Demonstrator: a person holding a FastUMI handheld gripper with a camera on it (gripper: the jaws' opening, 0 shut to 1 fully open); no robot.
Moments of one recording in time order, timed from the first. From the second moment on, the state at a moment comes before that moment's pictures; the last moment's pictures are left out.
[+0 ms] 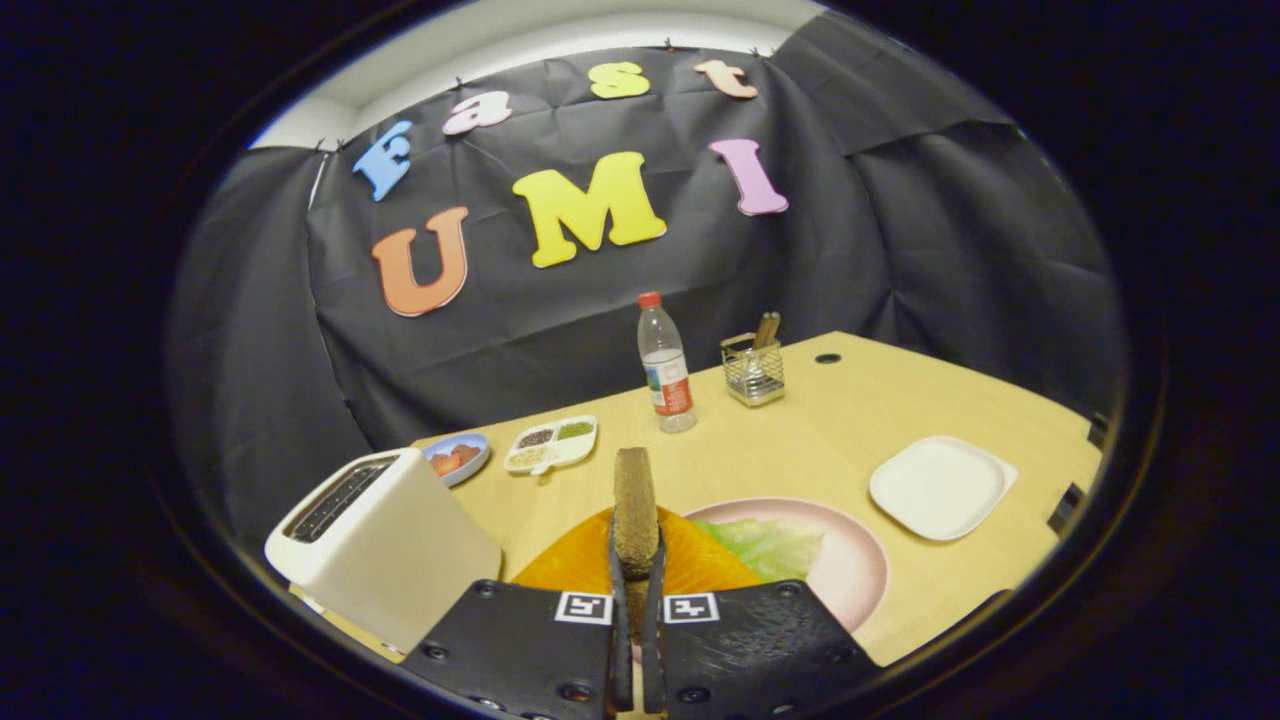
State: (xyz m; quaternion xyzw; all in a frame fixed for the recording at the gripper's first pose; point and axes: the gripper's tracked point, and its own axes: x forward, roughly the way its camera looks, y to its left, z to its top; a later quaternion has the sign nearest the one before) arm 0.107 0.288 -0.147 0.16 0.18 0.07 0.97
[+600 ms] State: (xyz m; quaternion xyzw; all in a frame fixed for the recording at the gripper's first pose) arm 0.115 0.232 -0.173 0.09 0.20 0.04 0.98
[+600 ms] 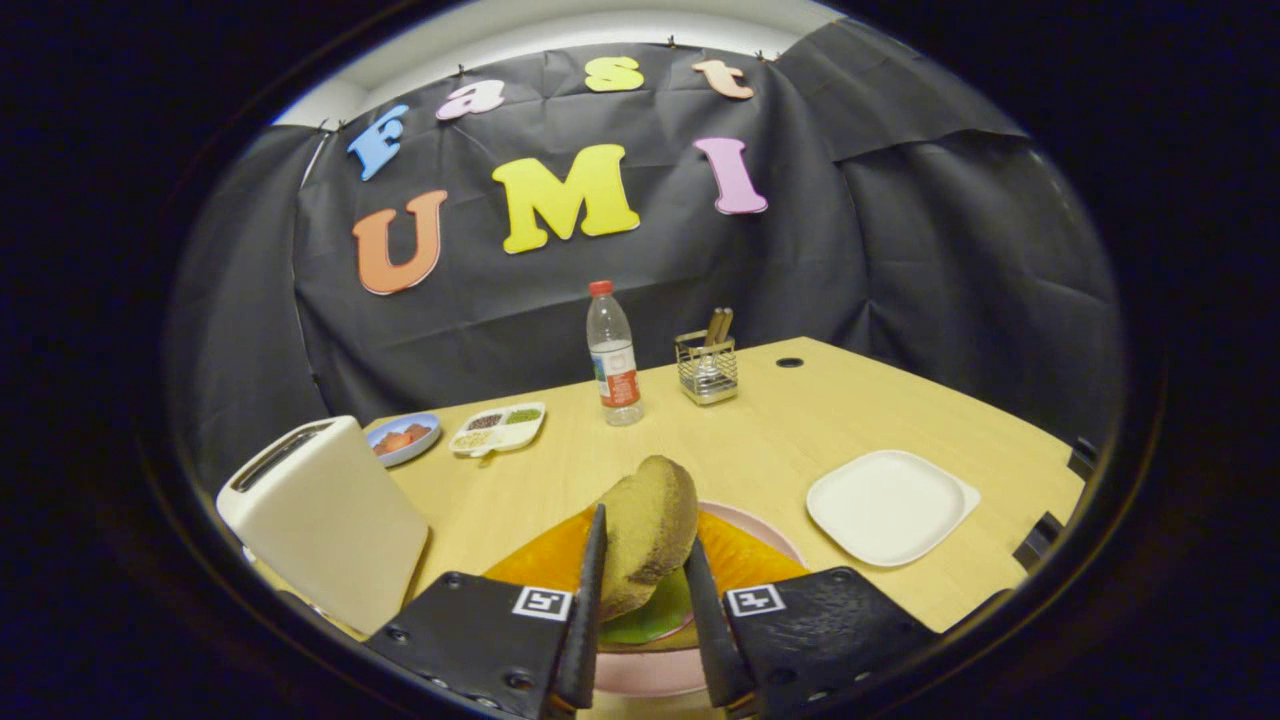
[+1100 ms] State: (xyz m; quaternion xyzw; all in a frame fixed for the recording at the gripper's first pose) arm 0.111 0.199 -0.168 0.07 0.19 0.03 0.98
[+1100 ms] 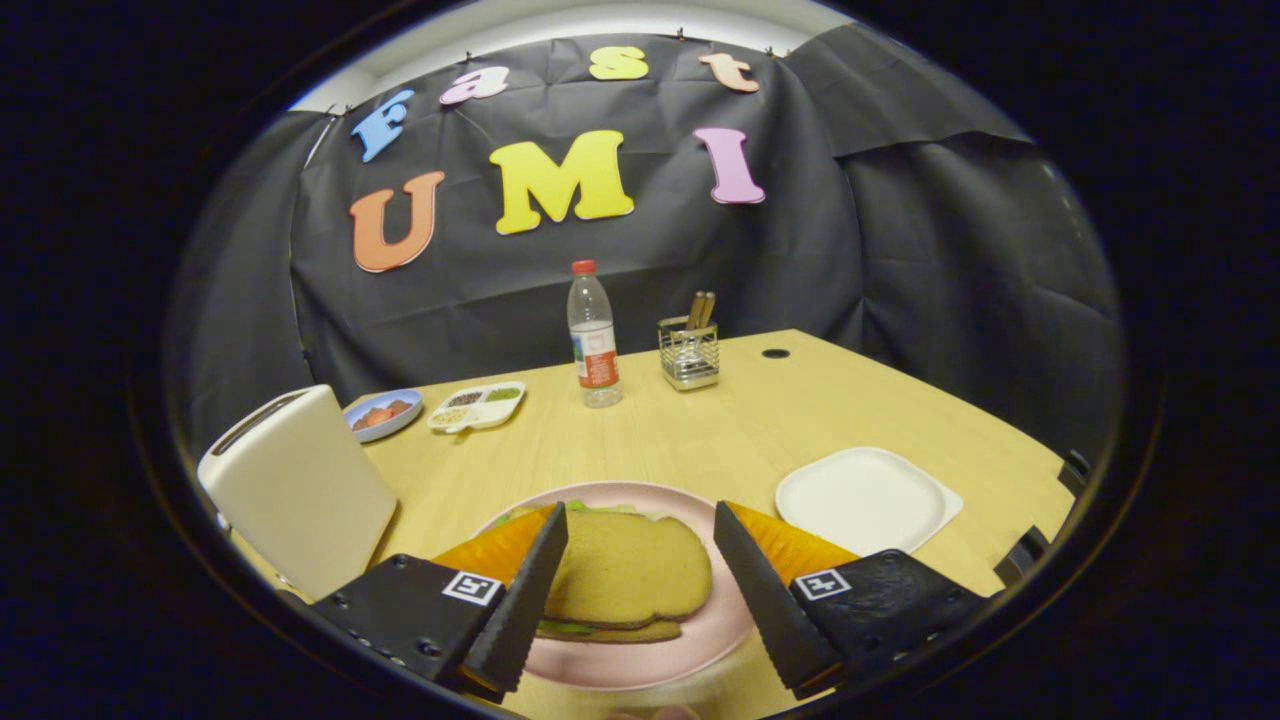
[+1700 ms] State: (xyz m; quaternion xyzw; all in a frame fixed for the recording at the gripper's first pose) arm 0.032 0.118 -0.006 0.00 -0.01 0.03 1.00
